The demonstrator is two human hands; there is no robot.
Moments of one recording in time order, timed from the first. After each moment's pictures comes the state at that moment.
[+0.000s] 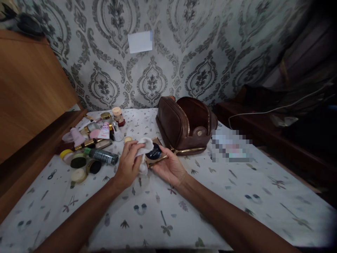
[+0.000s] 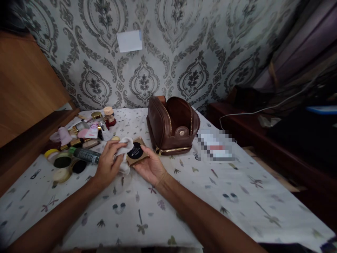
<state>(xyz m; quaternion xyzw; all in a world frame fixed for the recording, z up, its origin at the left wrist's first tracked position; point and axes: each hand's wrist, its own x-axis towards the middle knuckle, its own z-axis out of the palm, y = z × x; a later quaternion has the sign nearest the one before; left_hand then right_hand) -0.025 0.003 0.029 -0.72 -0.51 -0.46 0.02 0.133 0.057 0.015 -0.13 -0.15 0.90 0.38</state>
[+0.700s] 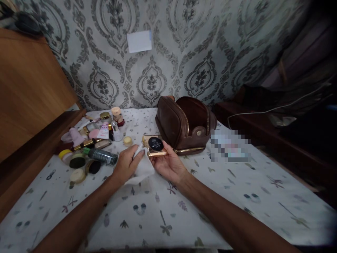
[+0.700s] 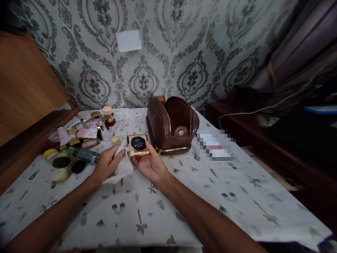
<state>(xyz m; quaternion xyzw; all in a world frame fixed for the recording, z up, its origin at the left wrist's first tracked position) -0.028 0.007 0.038 -0.68 -0.57 -0.43 -0.16 0.131 0.066 0.013 -0.14 -0.12 0.90 0.39</state>
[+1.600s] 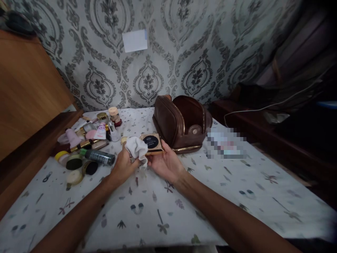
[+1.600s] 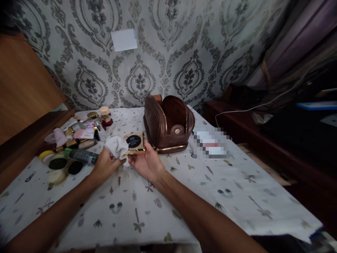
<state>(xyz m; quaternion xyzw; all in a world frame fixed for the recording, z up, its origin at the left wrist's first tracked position) -0.031 0.016 0.015 -0.66 -0.57 -0.47 -0.14 0.134 0.062 0.024 -0.14 -0.16 0.91 0.36</state>
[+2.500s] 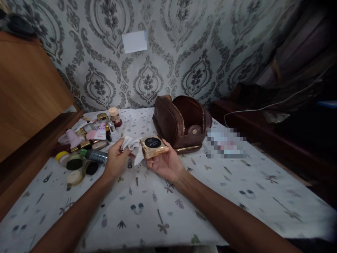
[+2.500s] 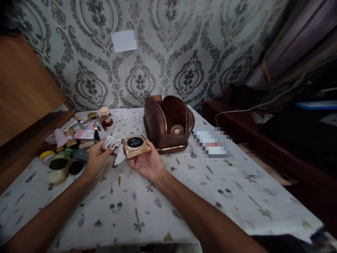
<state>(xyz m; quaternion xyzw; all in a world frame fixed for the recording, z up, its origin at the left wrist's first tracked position) -0.044 0.026 0.028 -0.53 -0.53 -0.59 -0.29 0.140 0.062 0.029 -0.14 -0.10 0.93 0.34</state>
